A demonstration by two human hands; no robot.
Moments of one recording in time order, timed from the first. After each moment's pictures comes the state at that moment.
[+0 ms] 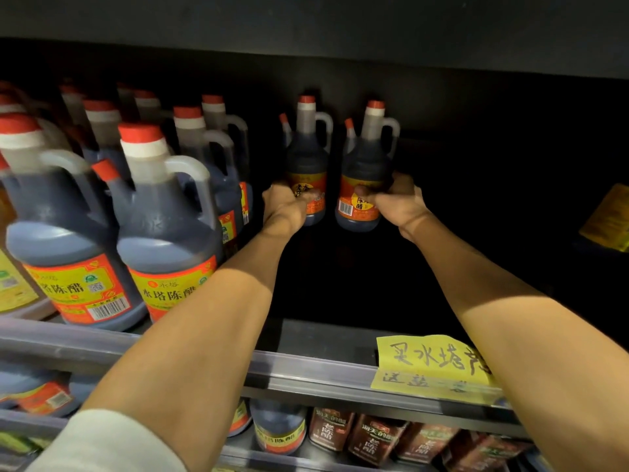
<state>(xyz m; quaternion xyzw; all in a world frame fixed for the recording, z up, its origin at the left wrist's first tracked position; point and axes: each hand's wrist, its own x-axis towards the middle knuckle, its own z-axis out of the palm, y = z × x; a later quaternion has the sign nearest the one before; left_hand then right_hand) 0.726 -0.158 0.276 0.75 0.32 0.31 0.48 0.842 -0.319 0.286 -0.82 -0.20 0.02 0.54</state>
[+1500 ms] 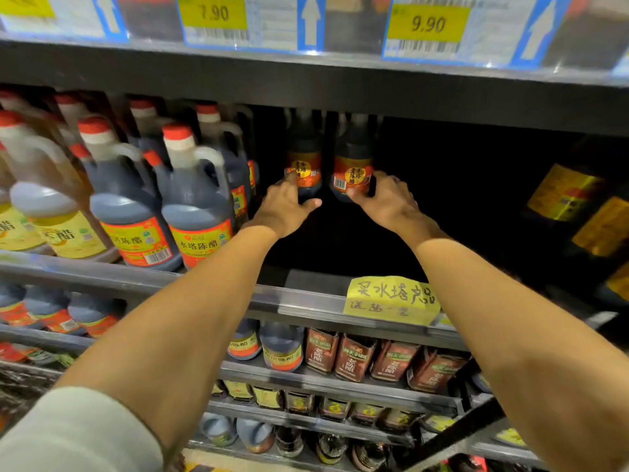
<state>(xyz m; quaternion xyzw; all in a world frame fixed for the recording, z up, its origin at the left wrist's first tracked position) 0.635 -0.211 0.295 0.91 0.25 0.15 0.29 0.746 -0.377 0.311 -0.92 -0.25 0.00 0.29</state>
